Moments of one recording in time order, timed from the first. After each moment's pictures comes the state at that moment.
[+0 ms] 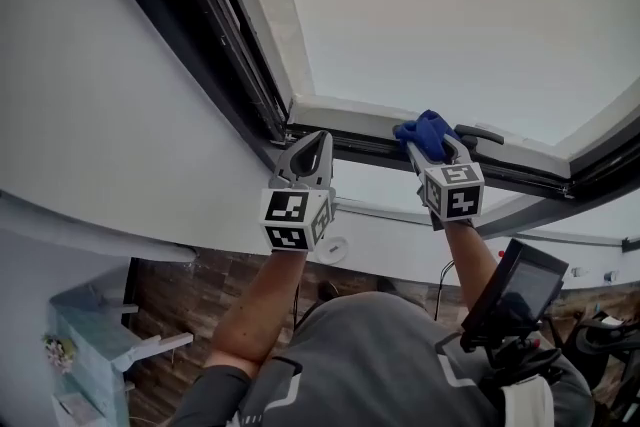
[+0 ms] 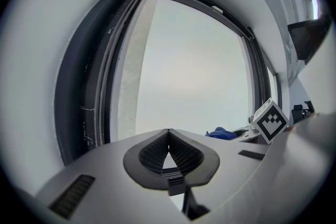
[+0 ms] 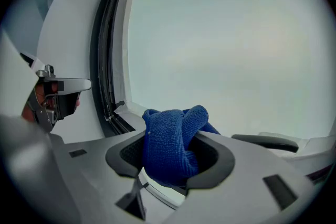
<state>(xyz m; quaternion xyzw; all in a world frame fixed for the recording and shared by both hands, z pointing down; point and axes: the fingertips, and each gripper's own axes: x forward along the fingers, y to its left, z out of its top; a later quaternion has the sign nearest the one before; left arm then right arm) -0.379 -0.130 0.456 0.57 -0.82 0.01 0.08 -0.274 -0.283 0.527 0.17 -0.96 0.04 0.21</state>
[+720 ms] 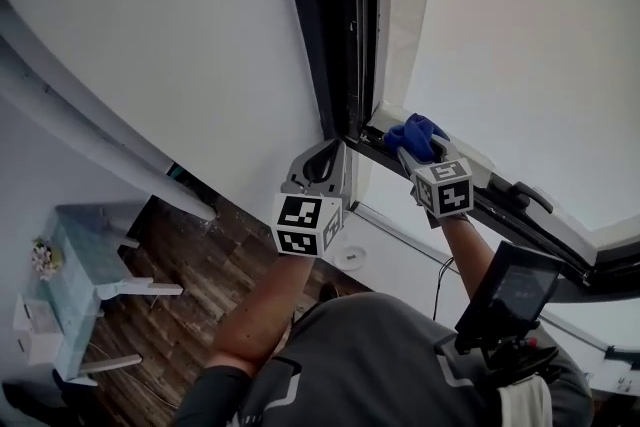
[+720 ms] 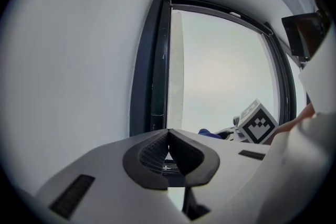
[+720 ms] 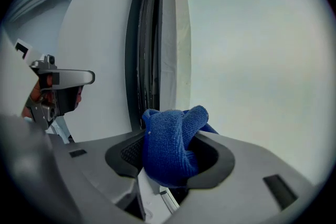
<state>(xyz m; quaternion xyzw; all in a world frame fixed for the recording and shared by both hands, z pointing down) -0.437 -0.019 0.448 0.44 -0.89 0.01 0.06 -0.428 -0.165 0.527 -0.04 -0.98 -0.02 0.21</state>
